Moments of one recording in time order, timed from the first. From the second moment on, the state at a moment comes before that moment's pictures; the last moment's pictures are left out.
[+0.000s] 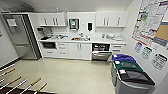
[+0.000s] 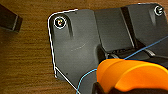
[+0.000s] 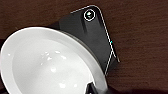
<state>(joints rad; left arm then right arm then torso) 1.43 3.06 -2.84 0.11 0.07 -0.05 -1.50 2.86 -2.61 -0.14 0.05 0.35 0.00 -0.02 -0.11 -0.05</state>
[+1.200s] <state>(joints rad) 1.43 3.06 -2.84 0.11 0.07 -0.05 -1.50 2.85 -2.61 -0.14 0.05 0.35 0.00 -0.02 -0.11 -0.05</state>
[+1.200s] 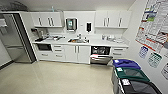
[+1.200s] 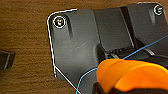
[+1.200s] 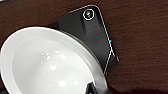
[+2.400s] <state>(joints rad) 1.43 3.06 -2.84 0.11 0.07 -0.05 -1.49 2.86 -2.61 -0.14 0.05 0.35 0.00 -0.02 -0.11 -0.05</state>
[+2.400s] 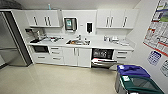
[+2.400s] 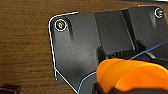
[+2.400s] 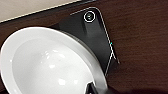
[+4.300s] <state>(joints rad) 1.42 3.08 -2.83 0.11 0.07 -0.04 -1.49 2.85 -2.61 -0.14 0.05 0.35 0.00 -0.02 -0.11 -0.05</state>
